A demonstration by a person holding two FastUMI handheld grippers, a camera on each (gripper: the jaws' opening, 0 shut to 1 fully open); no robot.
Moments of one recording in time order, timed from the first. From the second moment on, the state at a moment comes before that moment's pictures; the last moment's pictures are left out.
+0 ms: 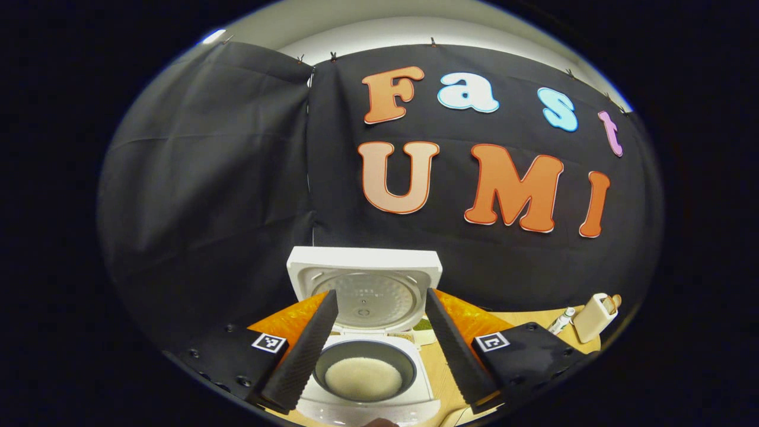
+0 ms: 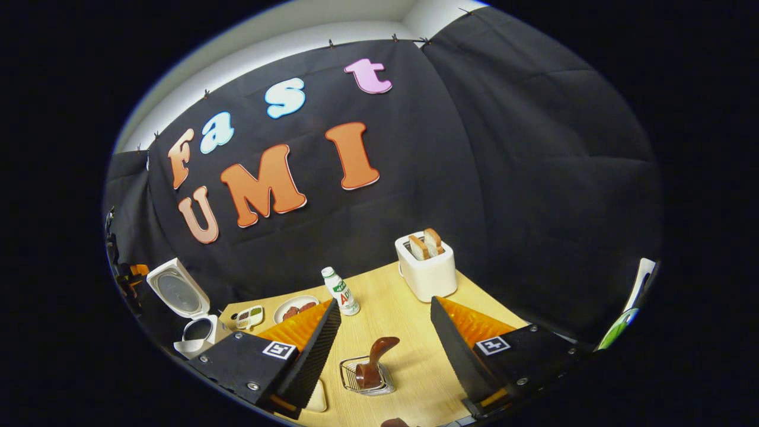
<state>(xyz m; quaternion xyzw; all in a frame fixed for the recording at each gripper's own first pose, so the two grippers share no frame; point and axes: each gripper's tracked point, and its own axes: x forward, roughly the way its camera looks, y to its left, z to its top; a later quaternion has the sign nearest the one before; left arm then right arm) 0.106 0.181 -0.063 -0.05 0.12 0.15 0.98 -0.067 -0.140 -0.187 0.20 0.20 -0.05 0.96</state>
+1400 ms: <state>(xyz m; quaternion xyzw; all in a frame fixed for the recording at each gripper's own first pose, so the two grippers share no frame) 0.184 0.236 -0.110 -0.03 0.26 0.19 0.95 -0.102 -0.156 -0.165 0.21 0.17 -0.09 0.96</state>
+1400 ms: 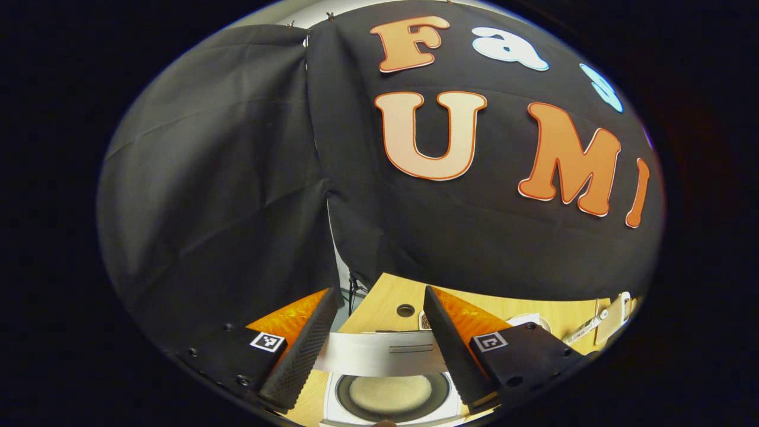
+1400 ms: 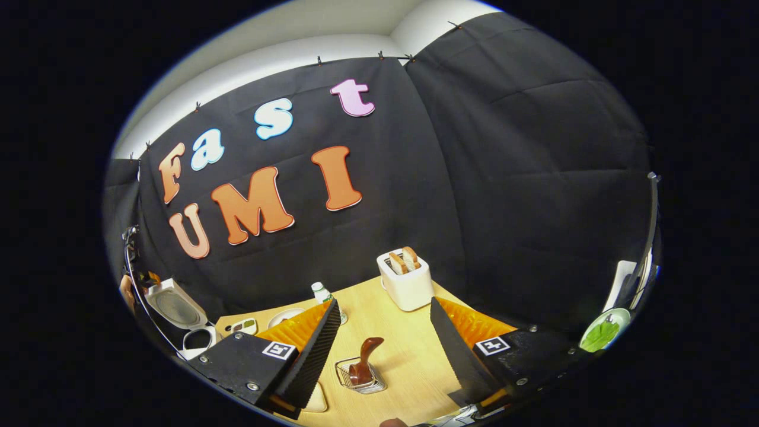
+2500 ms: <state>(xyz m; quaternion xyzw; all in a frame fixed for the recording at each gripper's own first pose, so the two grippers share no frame) 0.052 0.164 -0.290 -0.06 0.42 0.15 0.90 -0.047 -0.108 -0.167 0.21 0.18 0.03 0.96</state>
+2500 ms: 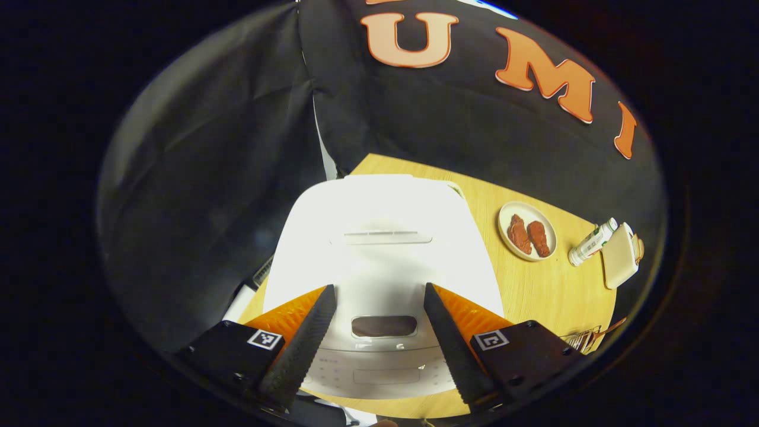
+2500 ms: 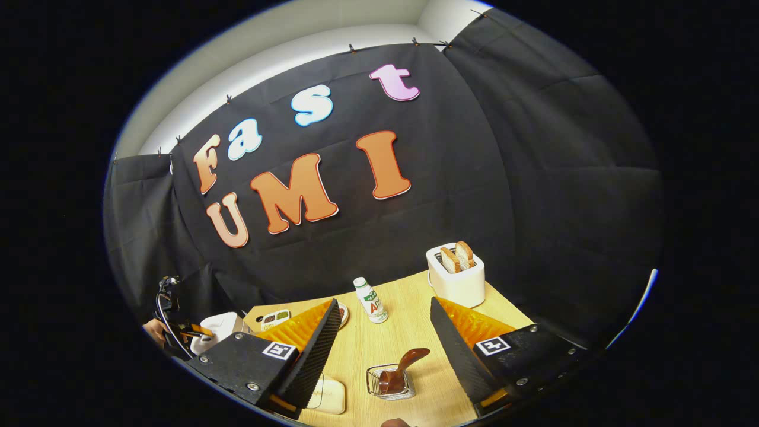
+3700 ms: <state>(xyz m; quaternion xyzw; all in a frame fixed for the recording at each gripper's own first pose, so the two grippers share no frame) -0.002 0.041 -0.012 -0.01 0.04 0.07 1.00 0.021 0.029 -0.024 0.12 0.03 0.15 0.98</state>
